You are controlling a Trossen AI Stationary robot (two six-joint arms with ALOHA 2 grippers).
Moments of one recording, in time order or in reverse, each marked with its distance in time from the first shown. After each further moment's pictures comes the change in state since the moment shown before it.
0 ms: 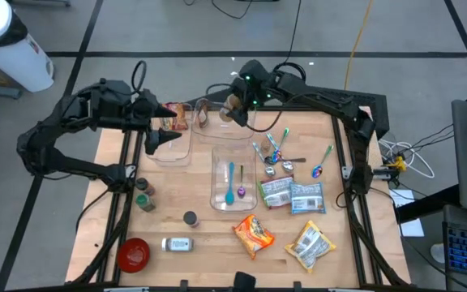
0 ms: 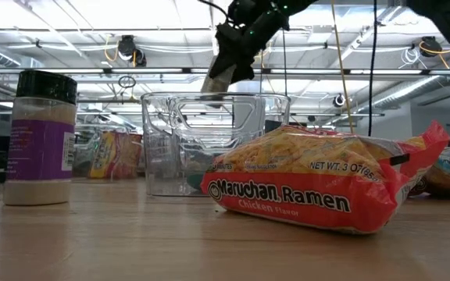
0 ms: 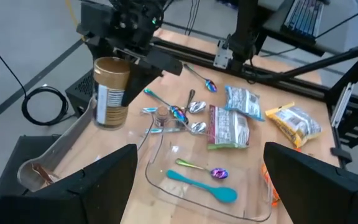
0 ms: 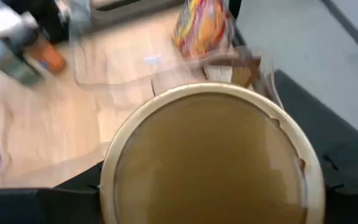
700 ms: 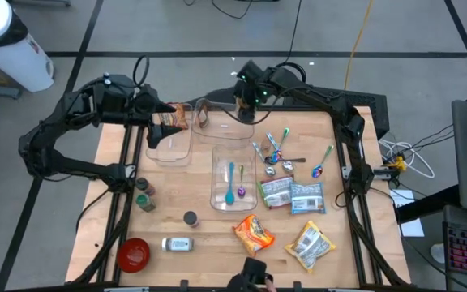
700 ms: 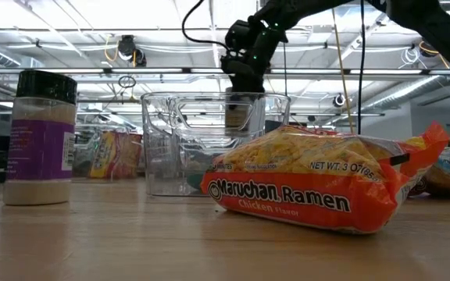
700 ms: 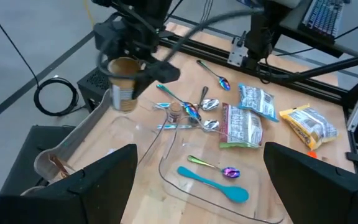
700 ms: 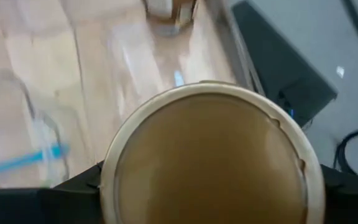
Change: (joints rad) left arm 0.091 0.011 0.000 -0.013 0.038 0.019; right arm -0.059 0.115 0.091 -0.245 0.147 -0.131
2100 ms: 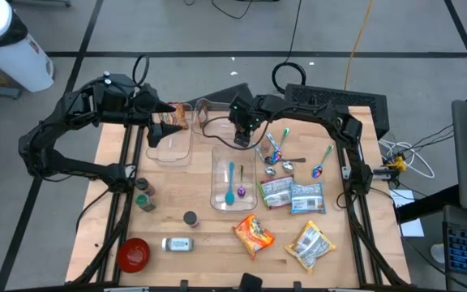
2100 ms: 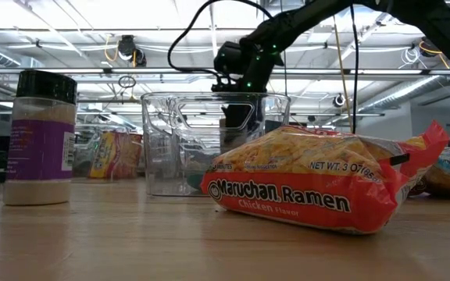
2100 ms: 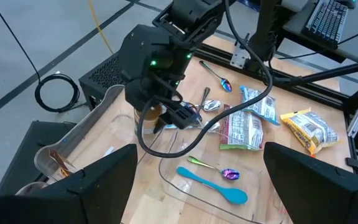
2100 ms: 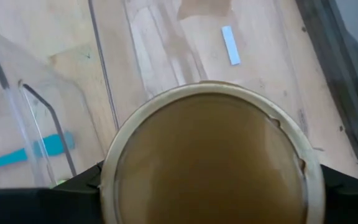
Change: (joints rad) left arm 0.006 0.000 0.000 0.001 -0.008 -0.028; right arm 0.108 -0.002 -0.322 0.236 0.078 0.115
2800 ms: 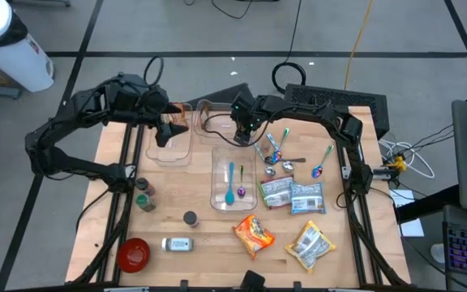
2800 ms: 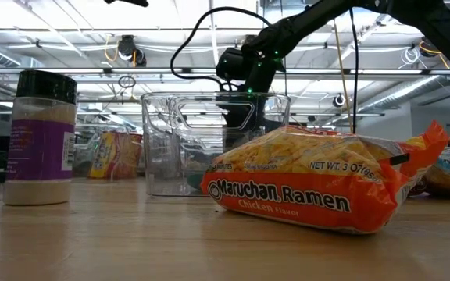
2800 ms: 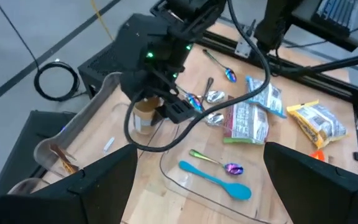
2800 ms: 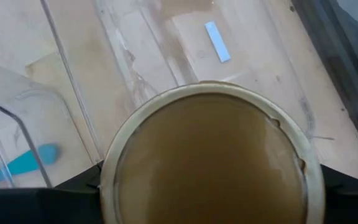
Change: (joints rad) left arm 0.000 0.059 -0.001 0.003 0.001 0.001; right arm -0.018 0.000 -0.041 0.051 0.005 0.085
